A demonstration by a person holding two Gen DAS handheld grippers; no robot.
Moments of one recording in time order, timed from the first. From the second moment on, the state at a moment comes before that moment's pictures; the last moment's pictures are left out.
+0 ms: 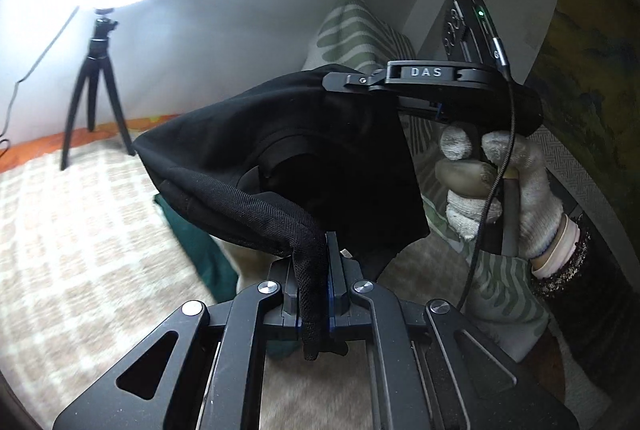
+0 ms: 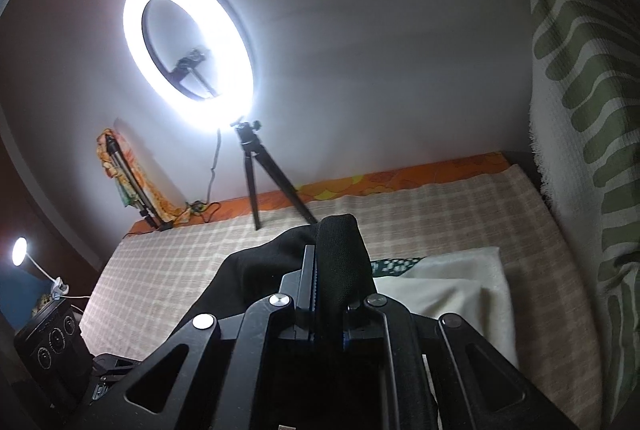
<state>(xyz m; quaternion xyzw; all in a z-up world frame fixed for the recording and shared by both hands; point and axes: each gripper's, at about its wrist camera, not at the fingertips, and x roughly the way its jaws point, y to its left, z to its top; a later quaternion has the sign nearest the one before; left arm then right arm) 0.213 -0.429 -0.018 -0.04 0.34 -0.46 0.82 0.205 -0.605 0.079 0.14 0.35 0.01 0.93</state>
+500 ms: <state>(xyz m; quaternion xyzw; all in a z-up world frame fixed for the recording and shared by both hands) 0.242 -0.449 -0.070 -0.05 0.38 -0.45 0.80 0.250 -0.645 0.030 0.13 0.38 0.01 0.92</state>
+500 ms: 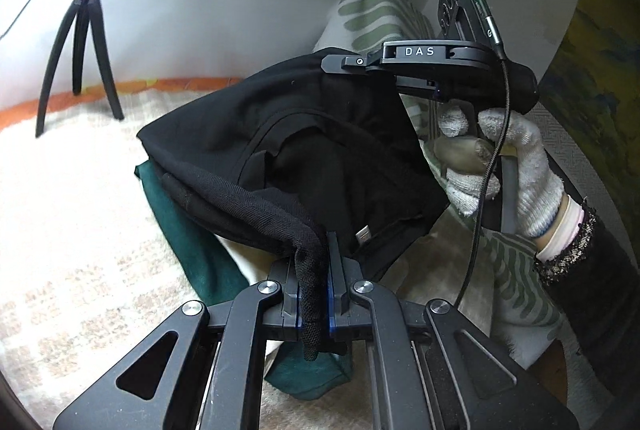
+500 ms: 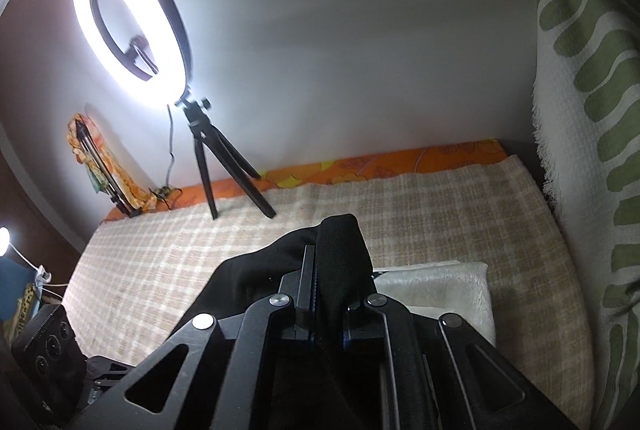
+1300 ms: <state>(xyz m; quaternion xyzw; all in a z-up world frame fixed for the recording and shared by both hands) 0.230 -0.430 -0.080 -0.04 0.45 -0.42 0.79 0.230 -0.692 0.022 0.11 0.39 -0.13 0.91</state>
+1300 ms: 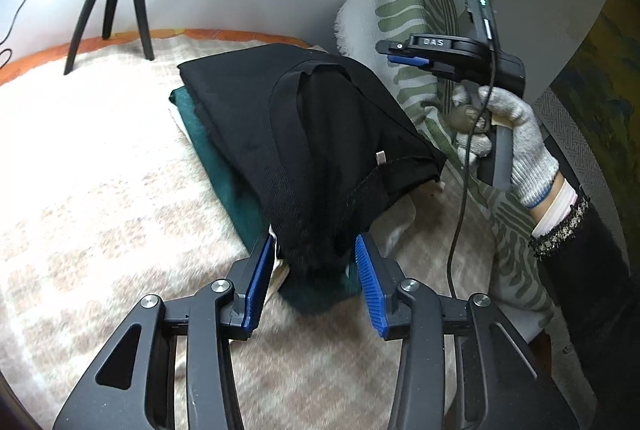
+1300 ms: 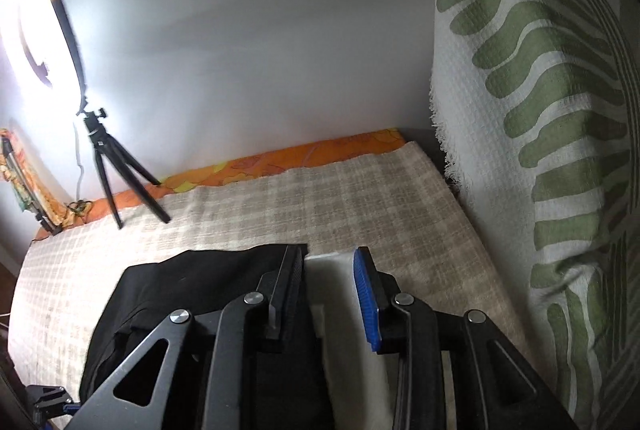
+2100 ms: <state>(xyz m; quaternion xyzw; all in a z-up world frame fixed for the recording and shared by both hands) 0.190 -0.371 -0.044 -0.04 0.42 -0.39 0.82 0.112 -0.658 0.007 0.19 0.41 -0.16 0.88</state>
